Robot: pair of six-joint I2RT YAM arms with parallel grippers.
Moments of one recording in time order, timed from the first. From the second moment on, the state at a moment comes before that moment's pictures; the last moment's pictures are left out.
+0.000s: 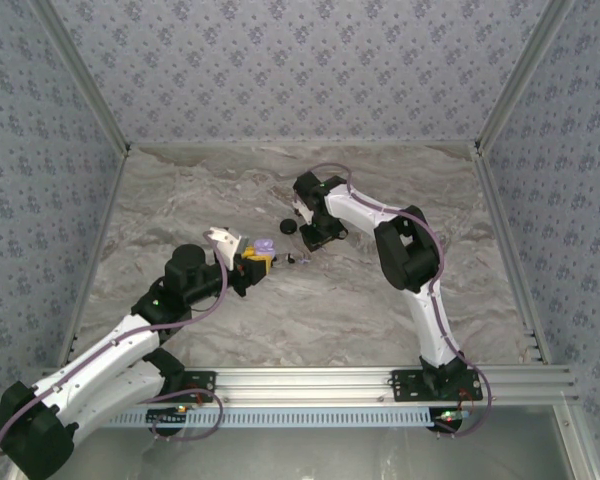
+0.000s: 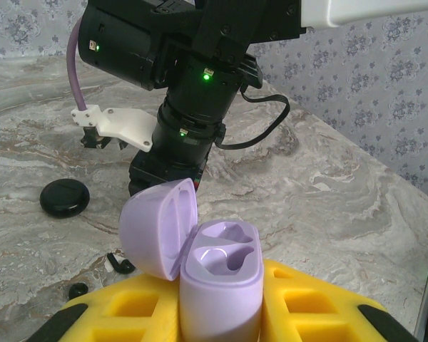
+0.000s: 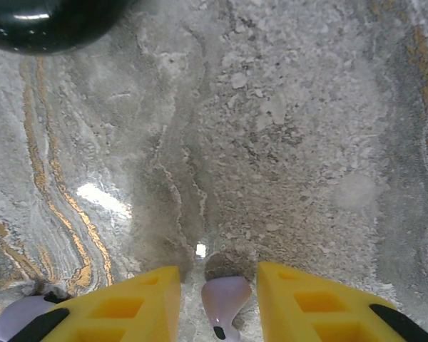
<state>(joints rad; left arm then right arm) -0.64 0.79 0.48 0.05 0.28 -0.26 0.60 2.25 1.80 -1.00 -0.02 0.01</state>
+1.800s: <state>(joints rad) -0.65 0.85 0.47 0.05 0.28 -0.28 0.43 2.14 1.59 -0.83 -0.26 0.13</state>
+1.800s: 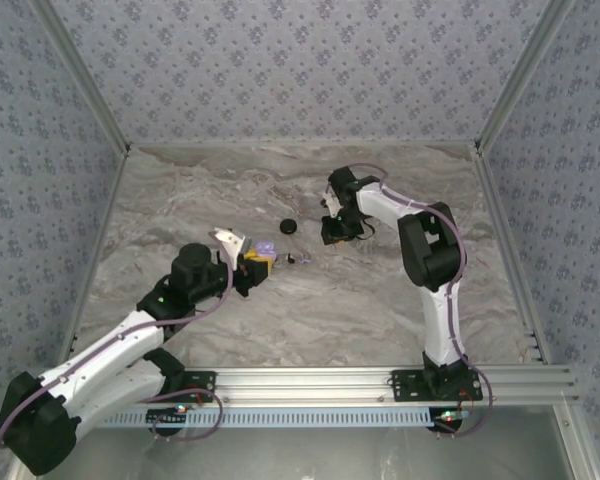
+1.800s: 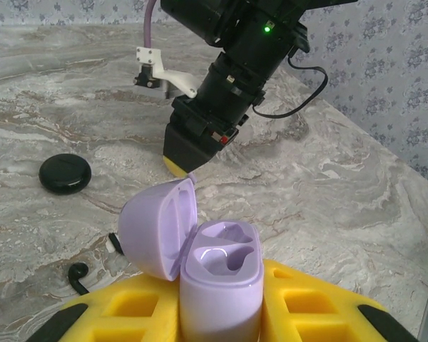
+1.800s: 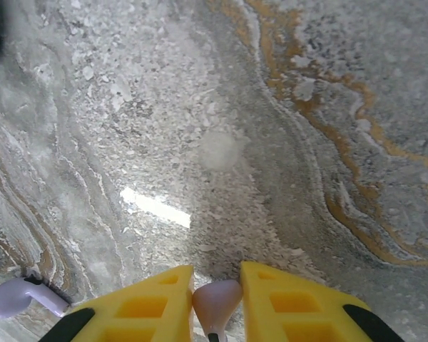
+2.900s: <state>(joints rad) -0.68 1.10 0.47 0.32 0.21 -0.39 0.34 1.77 1.31 -0.63 -0.48 0.24</state>
